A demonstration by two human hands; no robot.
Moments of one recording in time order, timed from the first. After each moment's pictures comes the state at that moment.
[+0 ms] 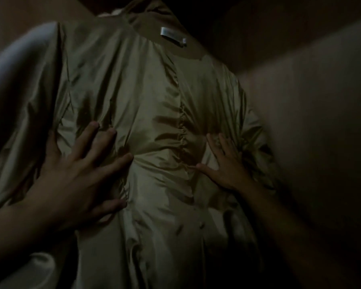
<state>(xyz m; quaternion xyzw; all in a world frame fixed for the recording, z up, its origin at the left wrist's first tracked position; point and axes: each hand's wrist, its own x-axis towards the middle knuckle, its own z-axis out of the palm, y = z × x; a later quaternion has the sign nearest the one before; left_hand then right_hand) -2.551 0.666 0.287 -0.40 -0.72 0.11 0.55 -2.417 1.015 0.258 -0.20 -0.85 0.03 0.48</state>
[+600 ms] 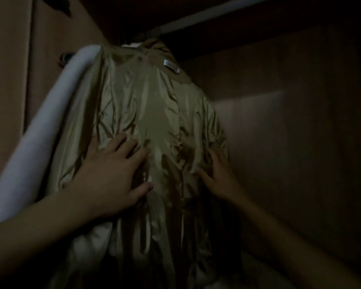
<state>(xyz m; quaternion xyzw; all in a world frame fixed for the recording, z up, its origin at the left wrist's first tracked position) -2.466 0.598 0.276 -0.55 -0.67 -0.09 0.49 -2.274 0.838 0.243 -0.26 -0.81 0.03 0.52</state>
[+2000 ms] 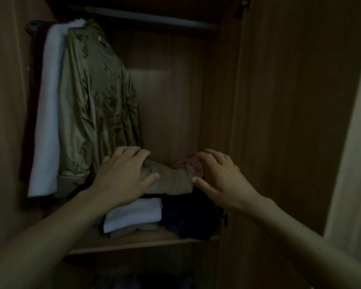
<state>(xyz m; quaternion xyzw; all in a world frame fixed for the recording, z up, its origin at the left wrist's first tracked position) -2.279 0.248 0.151 -0.78 -0.56 -0.23 0.17 -2.014 0.225 0.142 -0.52 -0.79 -0.12 0.29</state>
